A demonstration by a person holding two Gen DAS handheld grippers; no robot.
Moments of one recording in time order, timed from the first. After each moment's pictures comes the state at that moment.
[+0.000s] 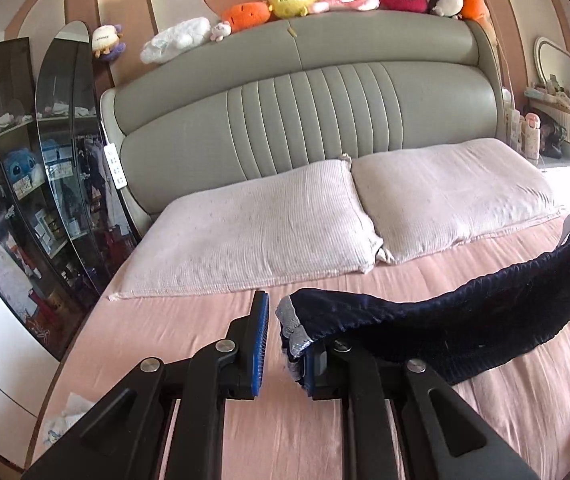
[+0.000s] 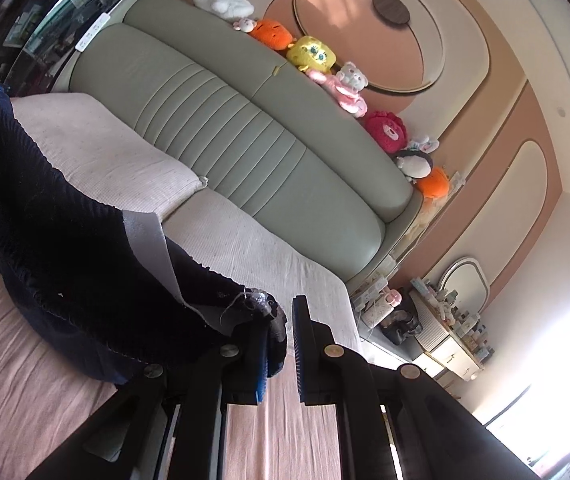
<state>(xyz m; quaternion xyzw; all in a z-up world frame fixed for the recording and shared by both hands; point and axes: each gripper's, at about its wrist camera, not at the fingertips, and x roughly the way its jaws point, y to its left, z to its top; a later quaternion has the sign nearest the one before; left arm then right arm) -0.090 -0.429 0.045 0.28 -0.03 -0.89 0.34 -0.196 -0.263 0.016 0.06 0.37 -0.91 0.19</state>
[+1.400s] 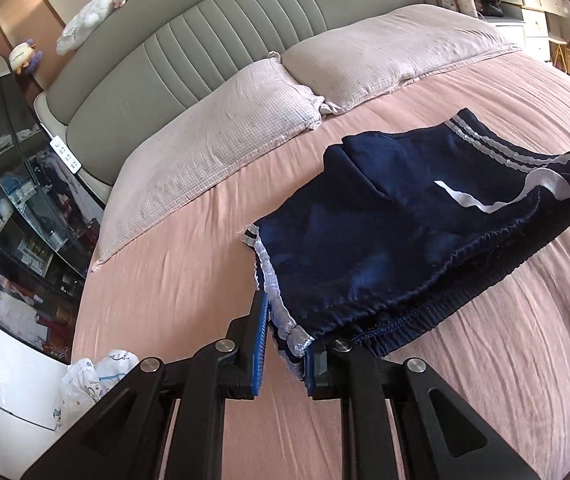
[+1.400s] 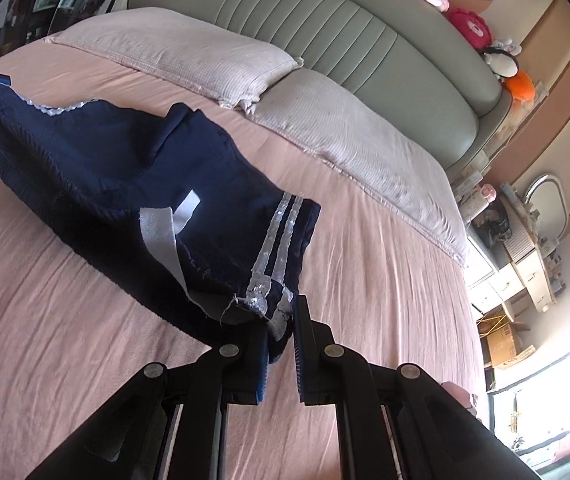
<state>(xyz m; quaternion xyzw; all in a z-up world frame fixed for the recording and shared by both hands) -0.046 -0.378 -0.107 0.46 -0.11 -0.84 0.27 -0.143 -0.232 -0.156 0.28 0.39 -0.84 0.26</state>
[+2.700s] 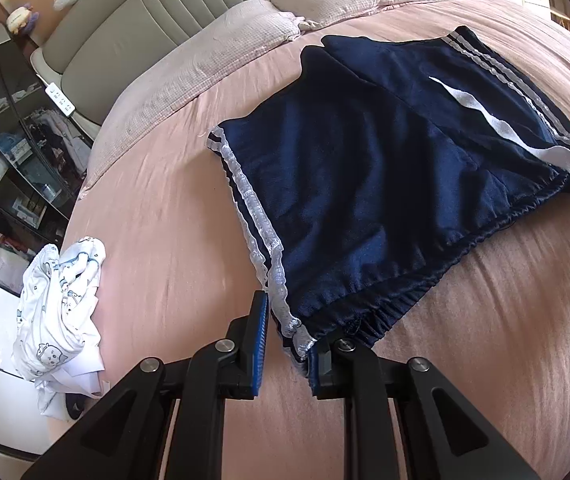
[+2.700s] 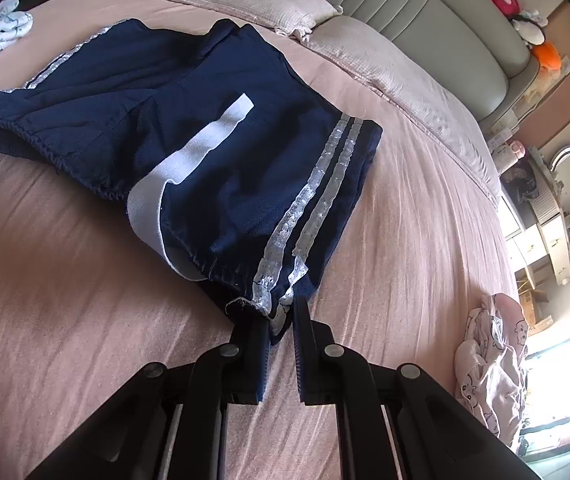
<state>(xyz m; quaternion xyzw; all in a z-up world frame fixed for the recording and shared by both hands) 0.006 -0.362 -0.182 0.52 -0.08 -0.80 0.28 -0.091 -0.205 -0.214 0.35 0.40 -0.80 0.27</state>
